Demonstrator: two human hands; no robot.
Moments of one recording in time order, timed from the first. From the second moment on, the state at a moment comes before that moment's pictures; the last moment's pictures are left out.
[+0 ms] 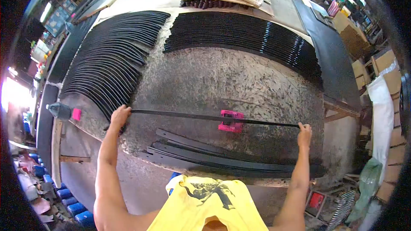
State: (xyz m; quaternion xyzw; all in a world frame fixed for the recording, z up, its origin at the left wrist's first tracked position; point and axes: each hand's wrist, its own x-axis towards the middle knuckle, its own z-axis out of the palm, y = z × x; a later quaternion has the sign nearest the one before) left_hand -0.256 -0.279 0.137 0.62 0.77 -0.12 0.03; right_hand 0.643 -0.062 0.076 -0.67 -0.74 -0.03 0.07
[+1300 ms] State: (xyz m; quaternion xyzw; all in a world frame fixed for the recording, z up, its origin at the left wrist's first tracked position) left_hand -0.252 -0.260 0.261 0.61 0.70 0.27 0.26; right_hand 0.502 -0.077 0.100 -0.40 -0.11 0.66 0.62
